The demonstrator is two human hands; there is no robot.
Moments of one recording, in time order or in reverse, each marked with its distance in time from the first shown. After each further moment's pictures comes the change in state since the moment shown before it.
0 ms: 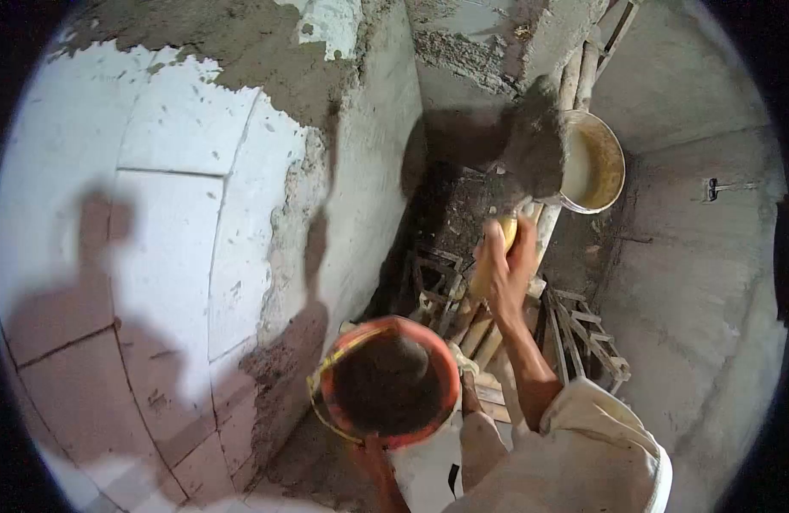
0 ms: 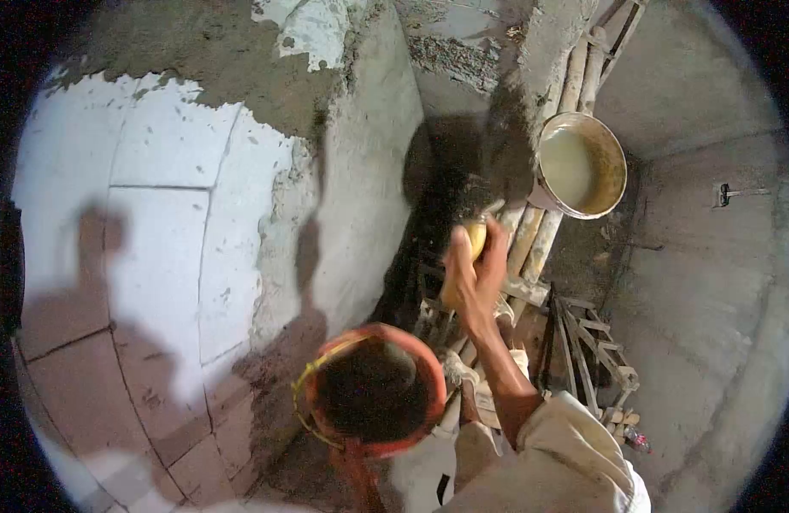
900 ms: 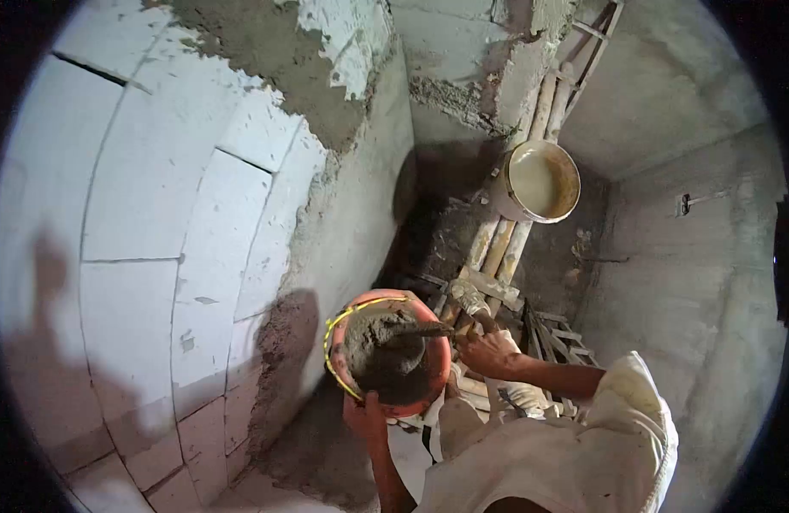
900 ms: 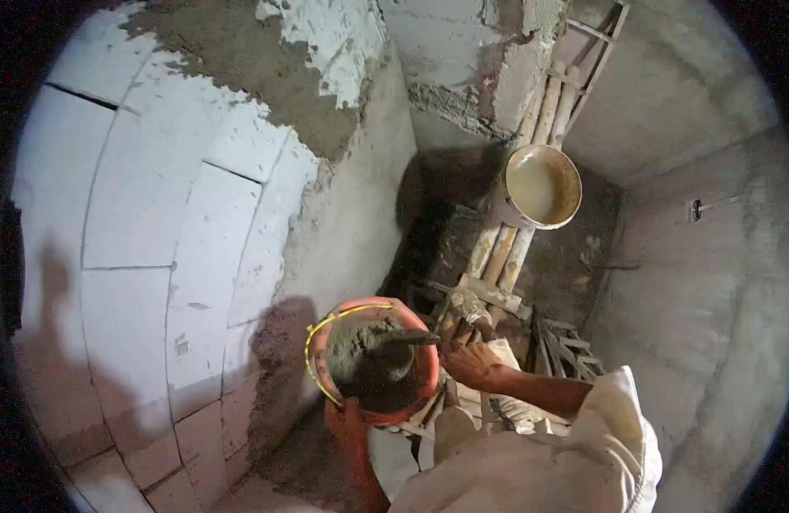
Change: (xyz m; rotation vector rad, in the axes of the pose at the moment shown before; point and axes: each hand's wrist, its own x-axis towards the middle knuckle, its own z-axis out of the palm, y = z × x) left_hand -0.051 0.092 -0.033 0.034 -0.227 0.332; right_hand -0.134 -0.023 -0.140 -1.486 -1.391 -0.393
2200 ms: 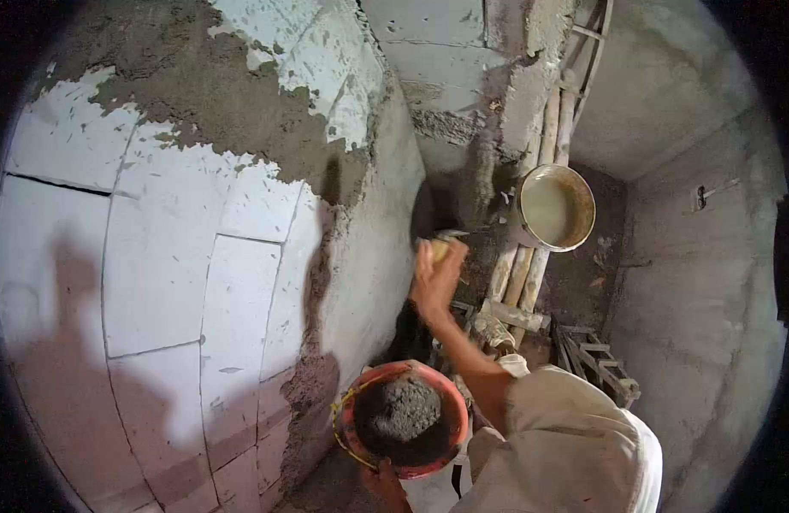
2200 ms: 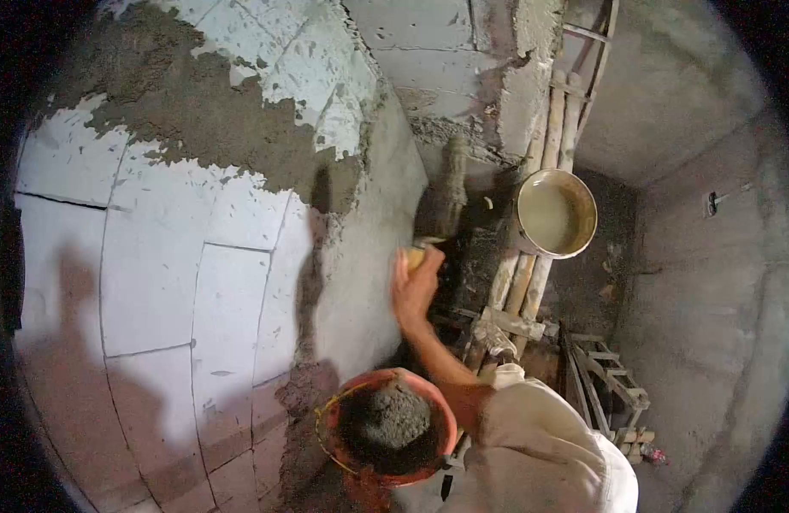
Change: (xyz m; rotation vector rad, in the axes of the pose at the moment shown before) left_hand -0.008 -0.078 -0.037 0.287 0.122 -0.207; right_hand 0.232 0.024 -0.165 0.852 1.669 0.601
